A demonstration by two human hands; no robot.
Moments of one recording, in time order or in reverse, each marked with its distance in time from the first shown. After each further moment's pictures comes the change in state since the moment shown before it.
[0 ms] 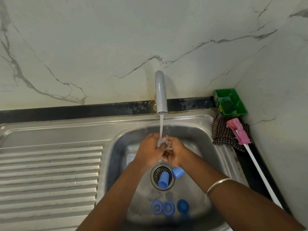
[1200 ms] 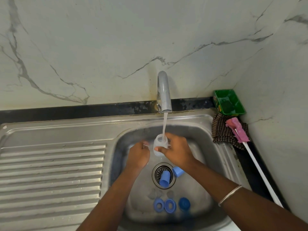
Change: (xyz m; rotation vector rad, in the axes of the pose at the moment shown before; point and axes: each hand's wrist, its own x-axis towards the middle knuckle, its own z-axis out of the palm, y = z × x) left_hand -0.022 -0.021 -0.018 -0.134 0.135 -0.488; right_hand -0.021 0.012 -0.009 -1.065 0.146 -0.948
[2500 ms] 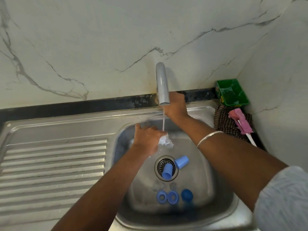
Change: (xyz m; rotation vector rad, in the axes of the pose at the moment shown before) left_hand 0.012 0.039 -0.005 1.186 -0.054 0.678; right_hand 0.088 -0.071 -0.039 -0.049 0.162 -0.005
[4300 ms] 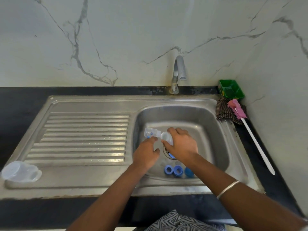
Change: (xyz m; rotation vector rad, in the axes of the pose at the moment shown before) left_hand -0.180 0.021 0.054 -0.887 0.122 -0.356; right_hand -0.227 0.045 0.039 -0.599 -0.125 -0.265
